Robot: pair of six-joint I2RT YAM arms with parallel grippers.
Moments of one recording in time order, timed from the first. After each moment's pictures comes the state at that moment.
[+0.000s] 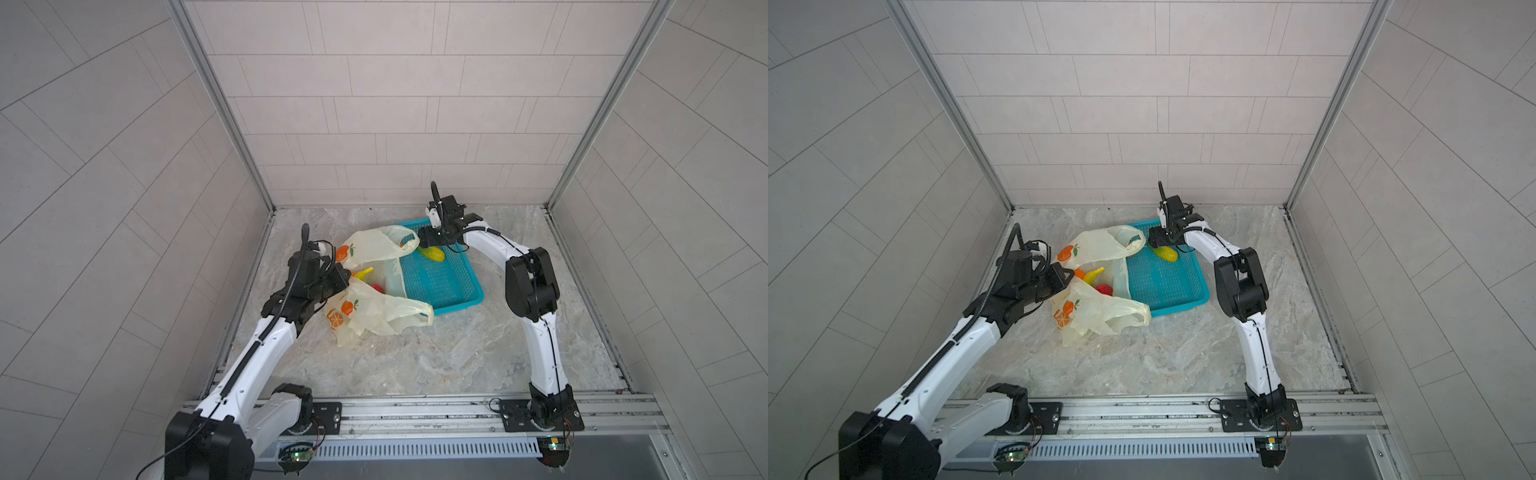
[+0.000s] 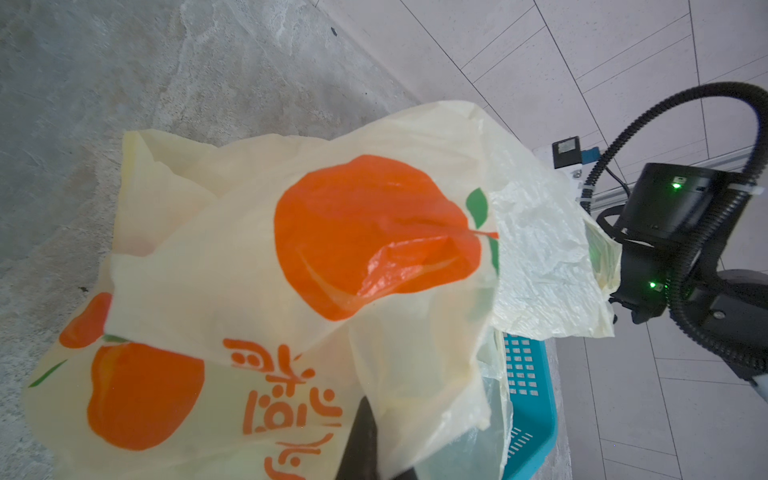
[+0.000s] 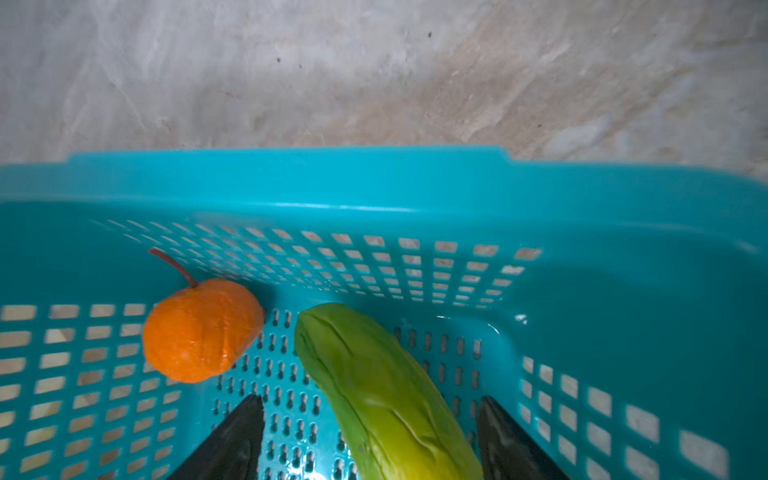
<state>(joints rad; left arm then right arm) -0.19 1.03 0.75 -0.33 0.27 -0.70 0.36 2.28 1.95 -0.64 -0.14 0.17</state>
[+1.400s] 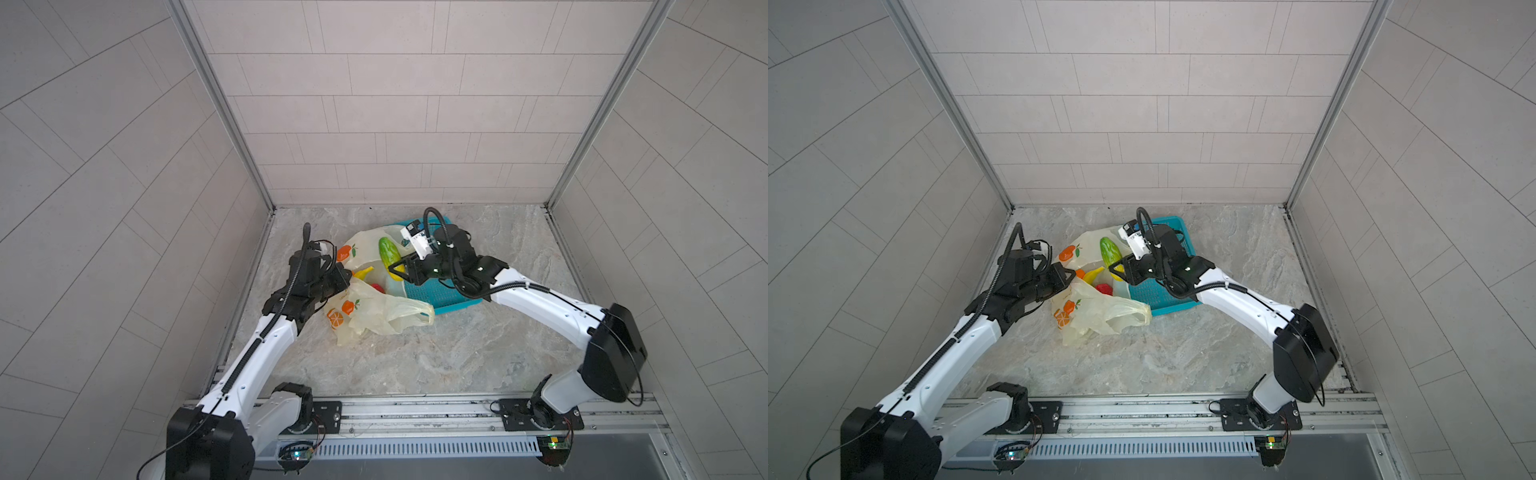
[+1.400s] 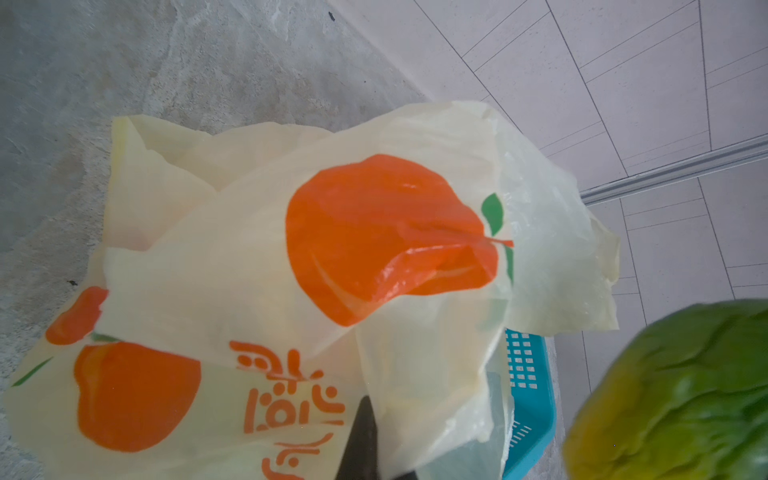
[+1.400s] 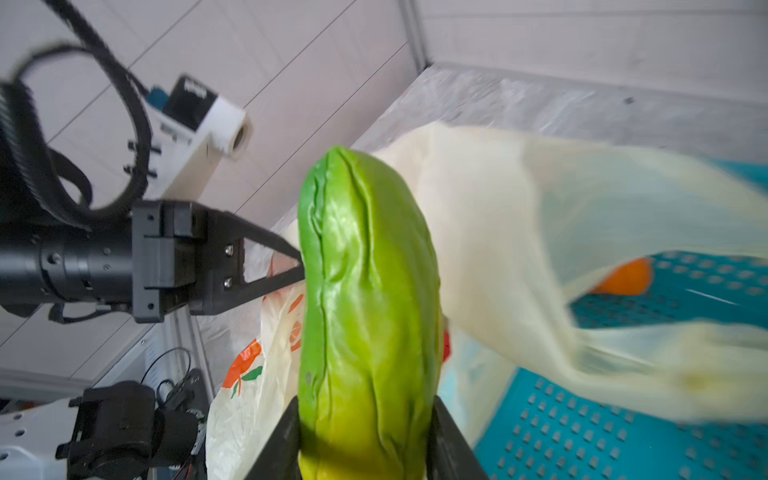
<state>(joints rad) -0.19 1.02 0.75 -0.34 0.29 -0.69 0.73 1.61 1.27 -0.20 -0.38 0.28</state>
